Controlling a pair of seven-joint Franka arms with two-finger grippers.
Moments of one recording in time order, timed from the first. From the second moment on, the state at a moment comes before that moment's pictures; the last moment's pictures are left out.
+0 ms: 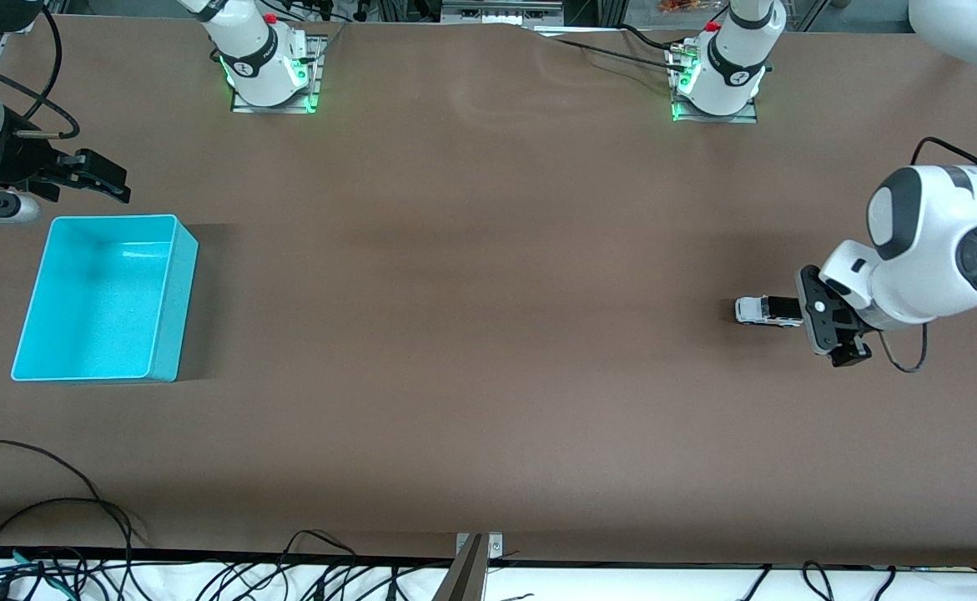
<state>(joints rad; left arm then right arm) 0.06 0.32 -0.04 -1.85 0.08 2.12 1.44 0.00 -0.02 0.03 -1.68 -0.02 1.58 0.03</state>
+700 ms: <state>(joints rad) 0.10 0.25 -0.03 -2.19 0.08 2.39 1.44 0.00 -0.02 0.03 -1.68 -0.02 1.58 0.03</state>
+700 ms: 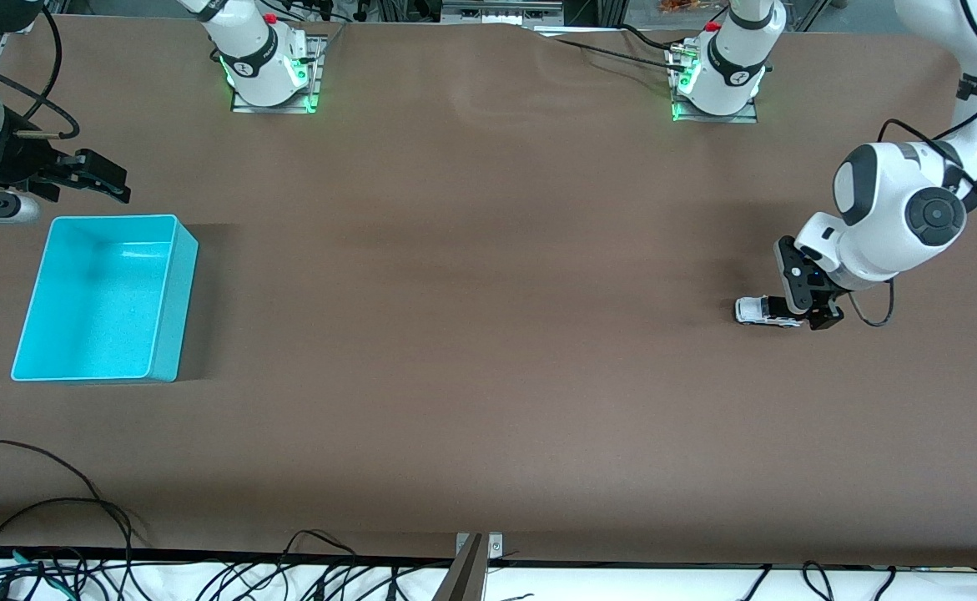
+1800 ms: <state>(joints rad) 0.10 0.40 -0.03 -2.21 0.22 2.60 1.44 -0.01 -0.02 0.03 -1.68 -0.02 1.58 0.03</state>
